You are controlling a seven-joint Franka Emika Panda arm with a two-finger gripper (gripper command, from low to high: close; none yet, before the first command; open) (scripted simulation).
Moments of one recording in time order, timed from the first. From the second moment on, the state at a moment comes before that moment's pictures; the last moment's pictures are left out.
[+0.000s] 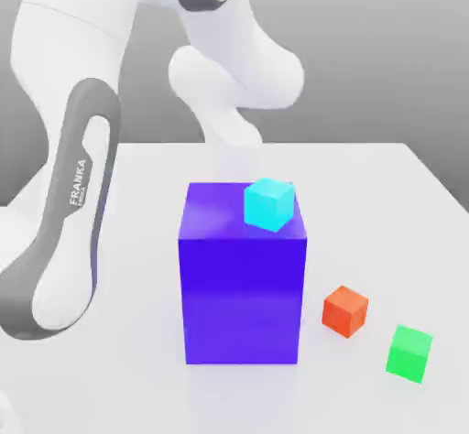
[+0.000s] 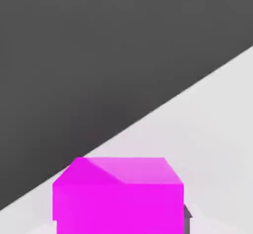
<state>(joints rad) -0.33 0.67 -0.21 -1.97 0.26 2.61 0.65</state>
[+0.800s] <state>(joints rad) 0.29 0.18 0.15 -2.53 -0.04 2.71 0.78</state>
